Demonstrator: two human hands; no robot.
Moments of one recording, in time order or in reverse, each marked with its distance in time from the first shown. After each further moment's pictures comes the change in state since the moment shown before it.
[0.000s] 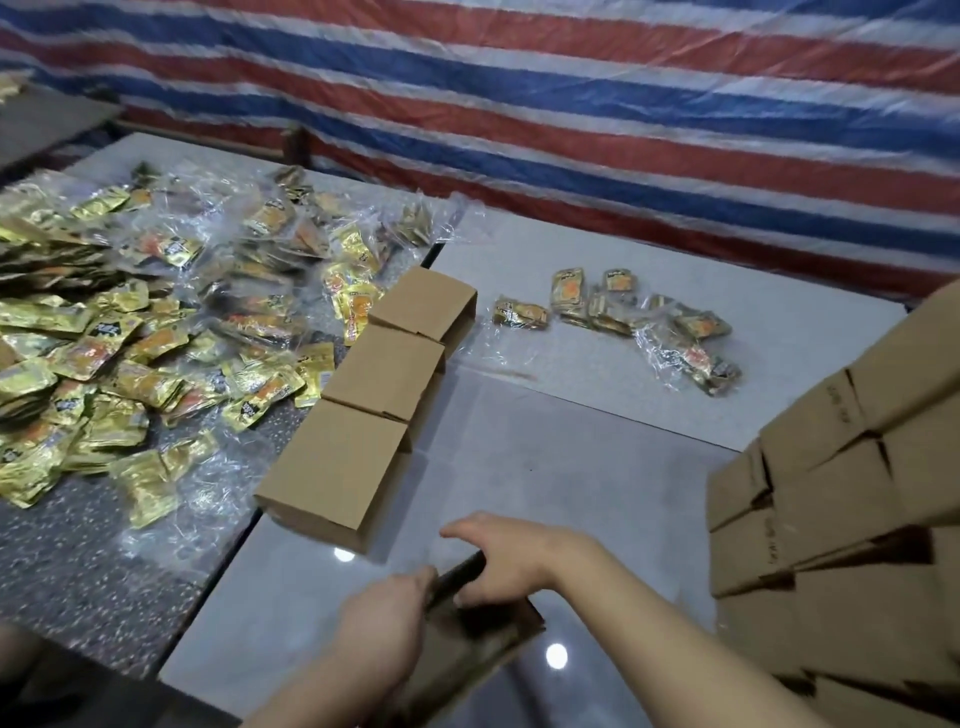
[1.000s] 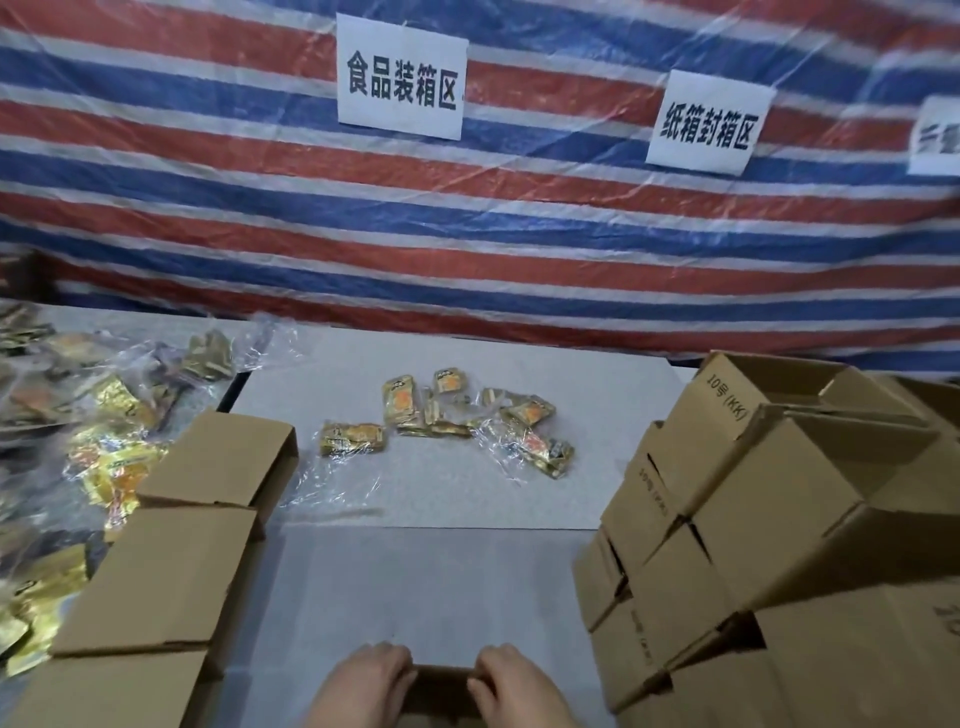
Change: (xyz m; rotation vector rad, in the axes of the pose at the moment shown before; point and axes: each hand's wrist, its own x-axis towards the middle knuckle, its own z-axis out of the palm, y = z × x) left_hand 0.191 0.083 -0.012 -0.031 0.129 0.428; right_hand -0.020 0.153 0.021 0.324 0.573 0.557
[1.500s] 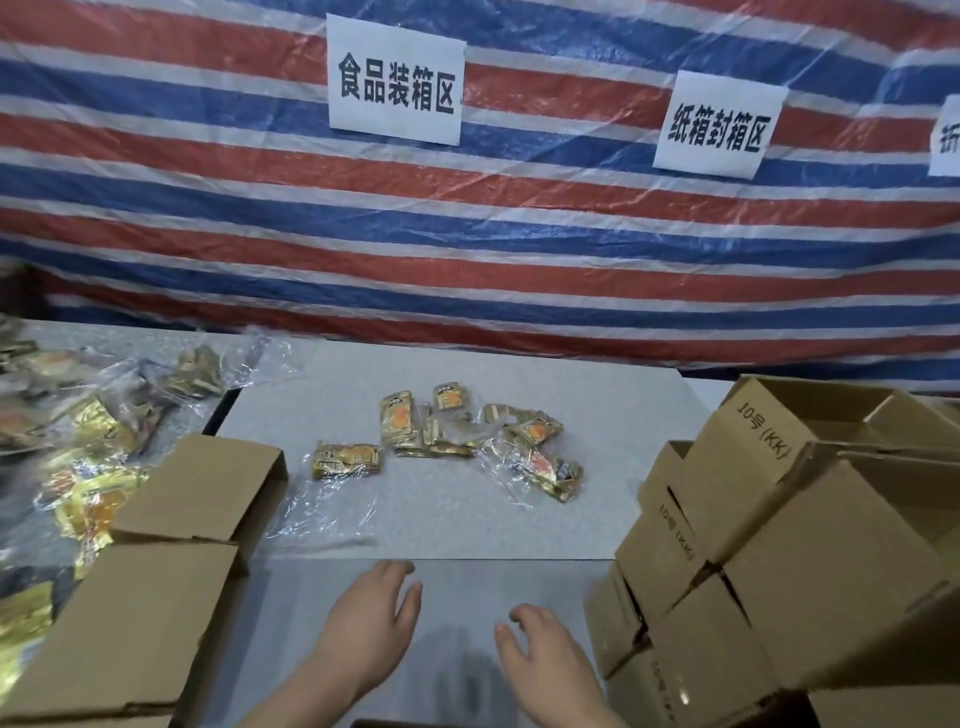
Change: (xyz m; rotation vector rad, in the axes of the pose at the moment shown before) left_hand 0.089 0.001 -0.047 -0.159 0.269 -0.034; right_hand 0.054 0.021 -0.043 0.123 0.255 0.058
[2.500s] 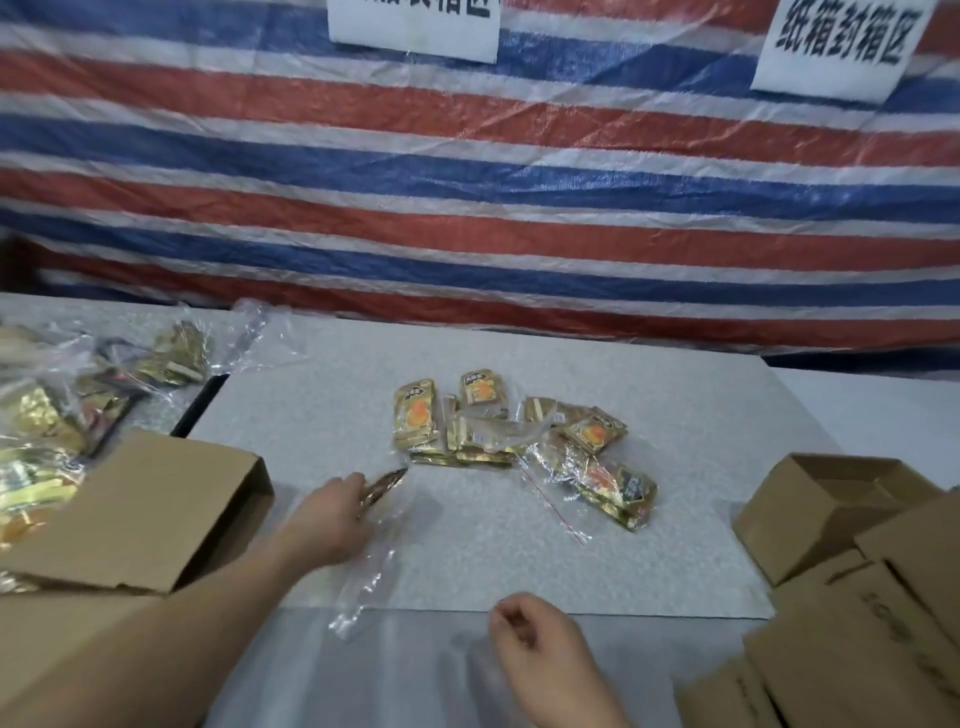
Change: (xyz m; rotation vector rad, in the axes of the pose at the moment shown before) left_hand 0.212 -0.125 0.015 0.292 -0.161 -0.173; right_hand 0.123 -0.036 0.036 0.455 -0.045 0.032
